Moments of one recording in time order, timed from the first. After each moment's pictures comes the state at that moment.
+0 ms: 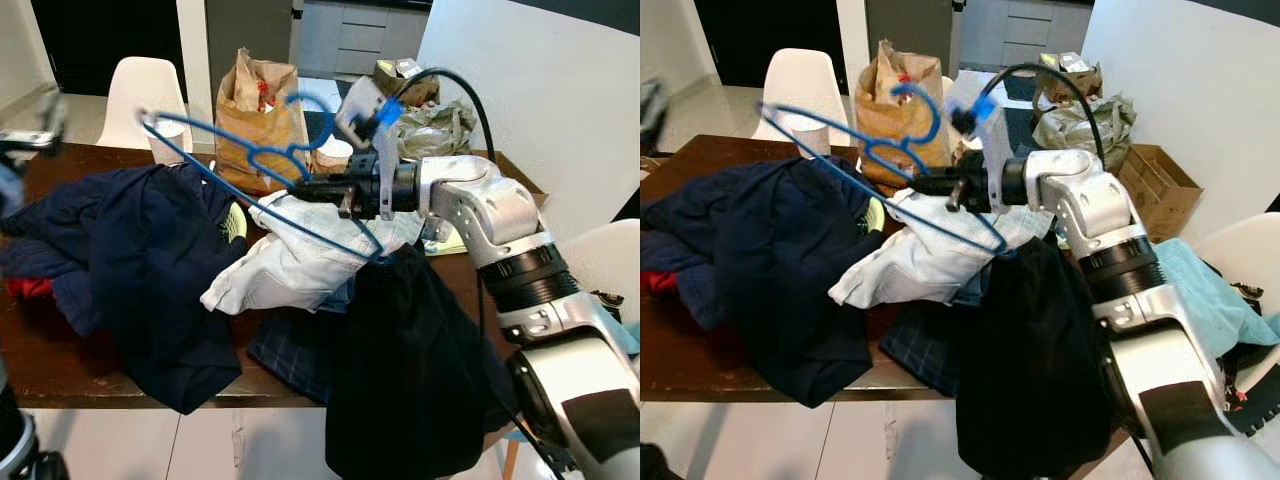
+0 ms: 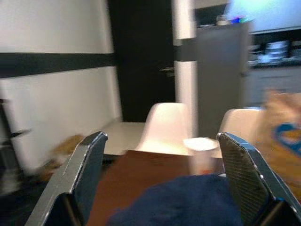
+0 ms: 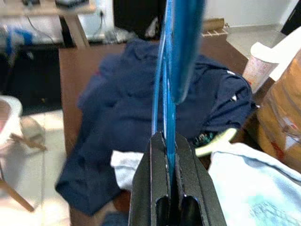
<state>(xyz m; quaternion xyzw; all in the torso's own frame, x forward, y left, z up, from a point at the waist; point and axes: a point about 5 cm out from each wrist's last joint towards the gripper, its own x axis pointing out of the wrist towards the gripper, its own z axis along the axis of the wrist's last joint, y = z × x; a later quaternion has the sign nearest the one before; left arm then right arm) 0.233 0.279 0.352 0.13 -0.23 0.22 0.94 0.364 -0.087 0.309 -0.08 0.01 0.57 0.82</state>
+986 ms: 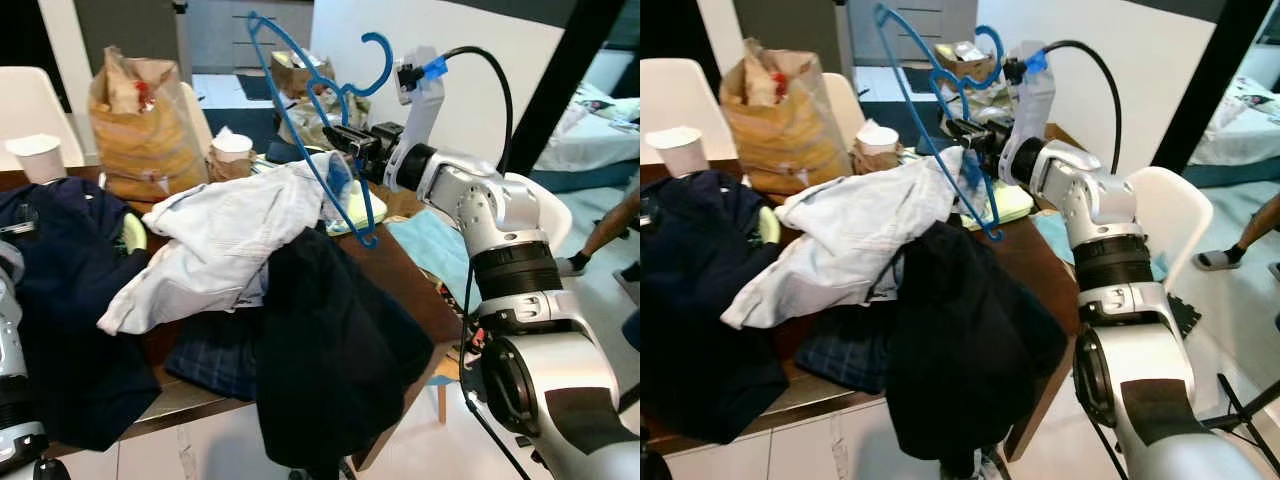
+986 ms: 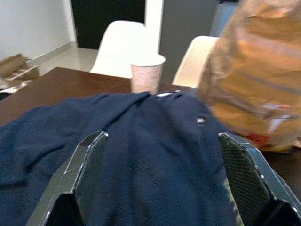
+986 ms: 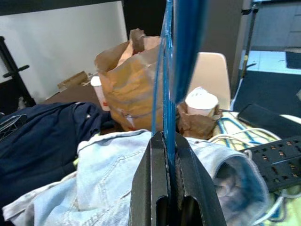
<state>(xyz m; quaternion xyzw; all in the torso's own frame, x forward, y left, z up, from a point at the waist) 0.303 0.345 0.235 0.02 -0.07 0.27 0.96 0.388 -0.109 0.319 0.07 -0.04 0.39 0.92</state>
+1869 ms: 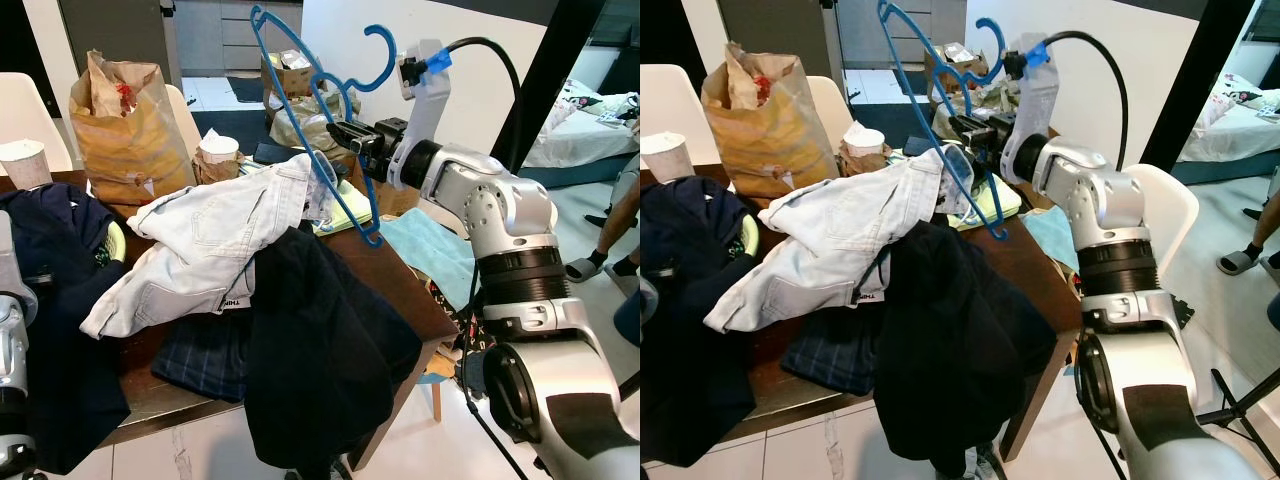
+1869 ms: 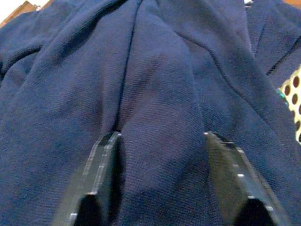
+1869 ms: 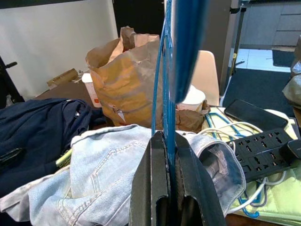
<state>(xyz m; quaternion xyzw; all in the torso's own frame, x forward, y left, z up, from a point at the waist) 0.295 0.364 0.173 0.07 0.13 0.31 0.94 0.380 -0.109 0.320 0.06 -0.02 0.37 0.93</state>
